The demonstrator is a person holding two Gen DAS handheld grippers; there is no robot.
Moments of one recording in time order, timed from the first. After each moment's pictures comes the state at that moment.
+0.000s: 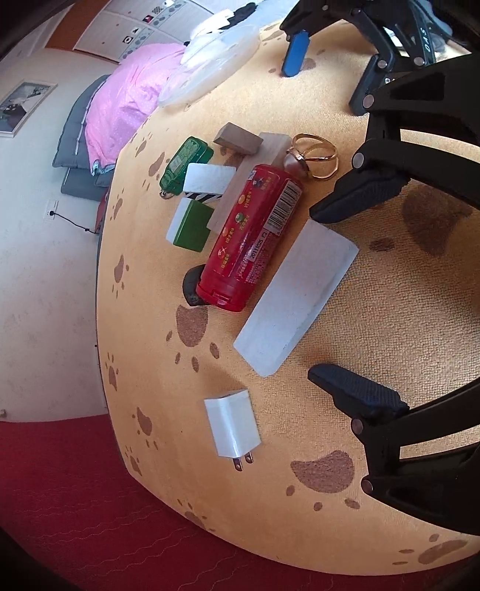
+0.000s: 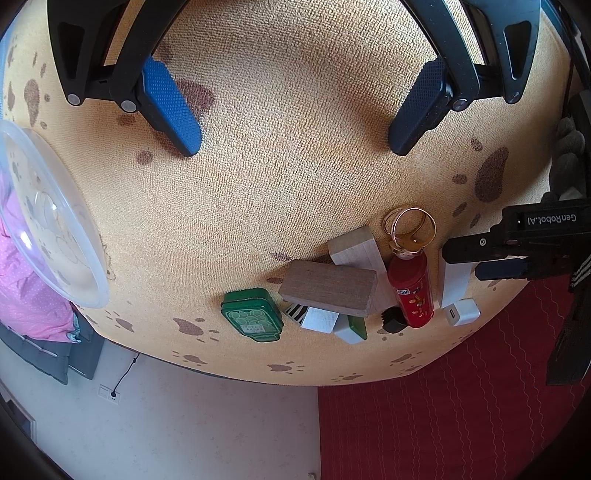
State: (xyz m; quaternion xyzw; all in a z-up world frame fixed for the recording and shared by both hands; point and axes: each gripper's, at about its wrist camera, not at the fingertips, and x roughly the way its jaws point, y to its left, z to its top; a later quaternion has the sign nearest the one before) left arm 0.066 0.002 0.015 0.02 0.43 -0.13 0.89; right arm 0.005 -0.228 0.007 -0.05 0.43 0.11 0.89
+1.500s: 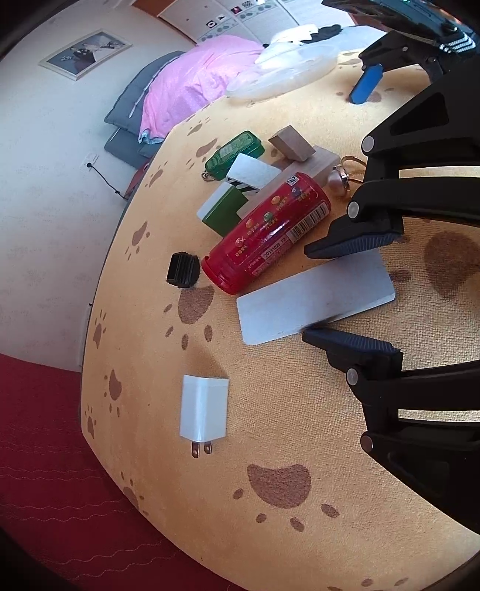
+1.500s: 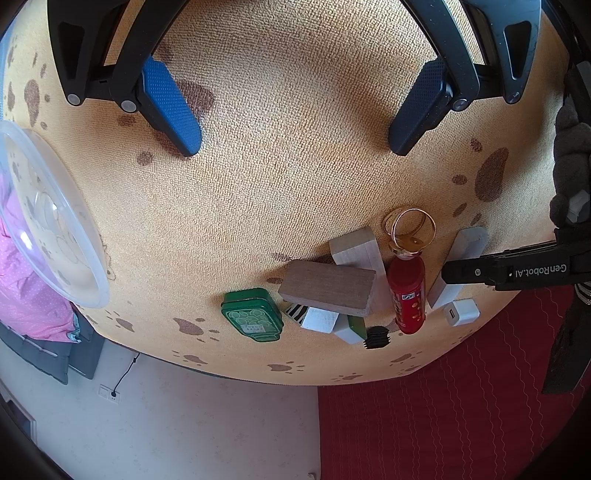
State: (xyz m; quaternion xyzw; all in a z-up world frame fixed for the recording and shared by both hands) left arm 0.070 0.016 0.016 -0.13 0.44 -0.09 0.88; right arm 0.005 -0.228 0.007 -0.05 0.43 0.11 0.89
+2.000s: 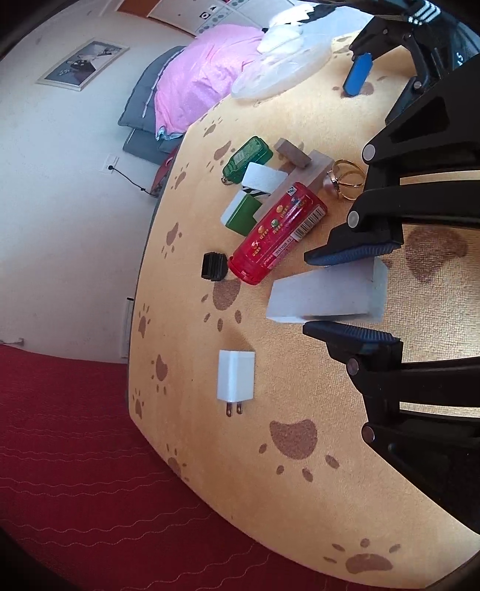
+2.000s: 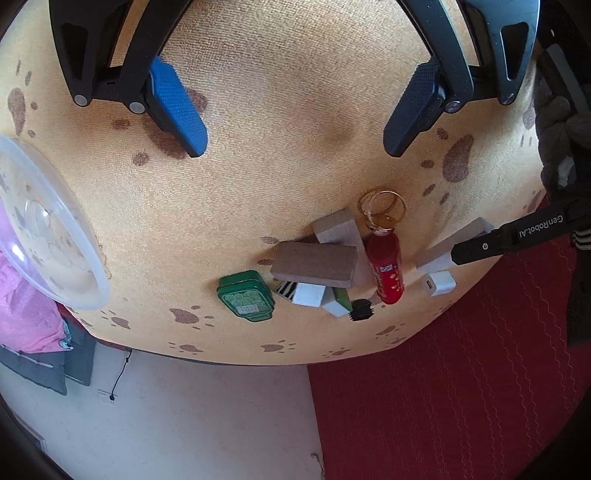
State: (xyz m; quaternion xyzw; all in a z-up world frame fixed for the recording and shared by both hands) left arm 0.032 0.018 0.041 -0.08 0.37 -0.06 0.92; right arm -0.001 -0.238 0.021 0.01 0.41 0.16 0.90
